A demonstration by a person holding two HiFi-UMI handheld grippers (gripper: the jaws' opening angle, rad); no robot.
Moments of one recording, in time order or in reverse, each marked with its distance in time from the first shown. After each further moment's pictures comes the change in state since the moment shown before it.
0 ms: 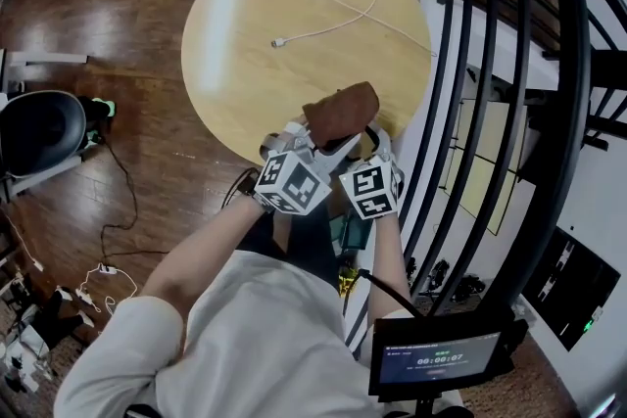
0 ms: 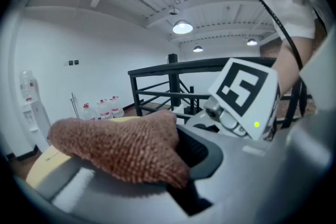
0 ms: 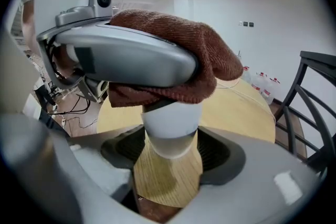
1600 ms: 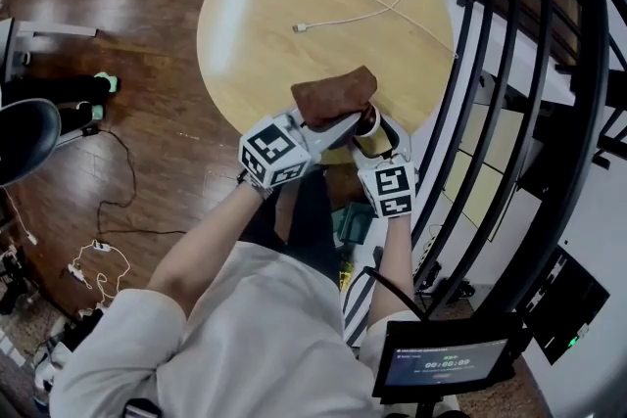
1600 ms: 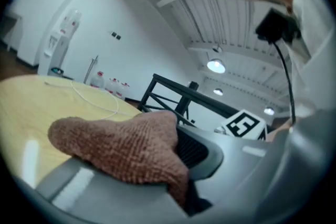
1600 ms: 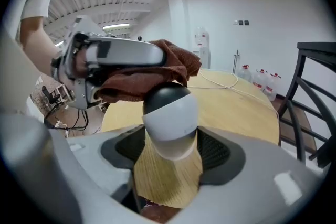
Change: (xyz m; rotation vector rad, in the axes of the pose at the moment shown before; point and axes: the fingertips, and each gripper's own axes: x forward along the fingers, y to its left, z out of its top) left arm -0.033 0.041 -0.005 -0.605 -0.245 -0.043; right arm -0.007 -0.001 0.006 0.076 -0.072 0.048
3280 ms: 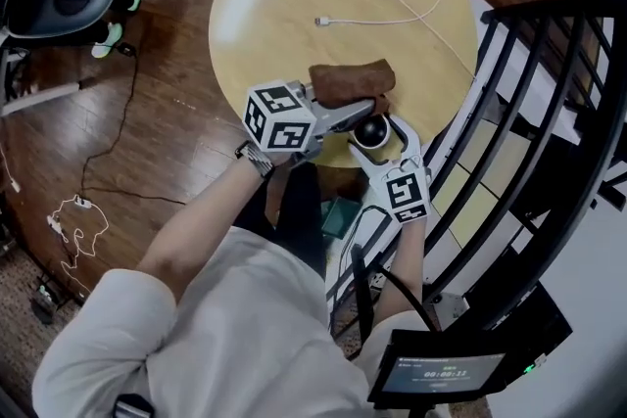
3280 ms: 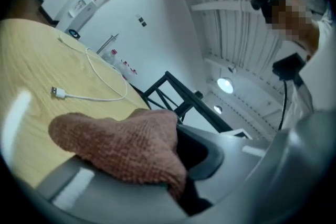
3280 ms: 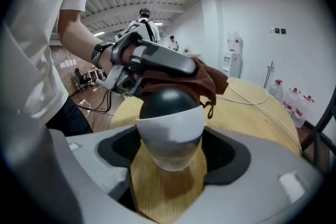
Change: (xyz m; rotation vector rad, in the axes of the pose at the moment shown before) left arm 0.015 0.040 0.002 -0.385 -0.007 -0.037; right arm 0.005 0.004 0.008 -0.259 -0.016 0.254
